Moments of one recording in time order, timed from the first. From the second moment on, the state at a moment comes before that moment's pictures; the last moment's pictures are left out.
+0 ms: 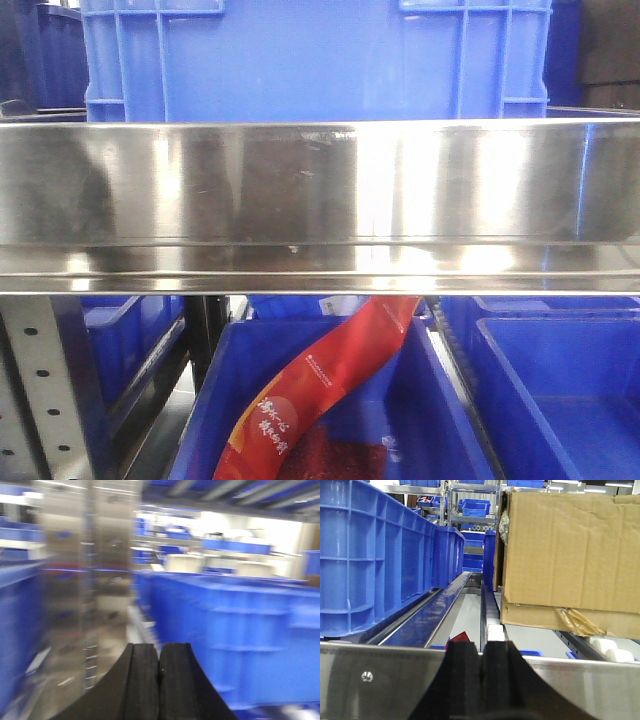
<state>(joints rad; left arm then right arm) -0.14 0.16 -0.31 -0.07 0.11 0.00 0.04 0.00 0.00 0.06 0.01 -0.07</state>
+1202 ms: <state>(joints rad) 0.00 0.00 0.00 0.05 0.00 -0.06 0.04 0.00 0.00 0.06 0.01 -0.07</state>
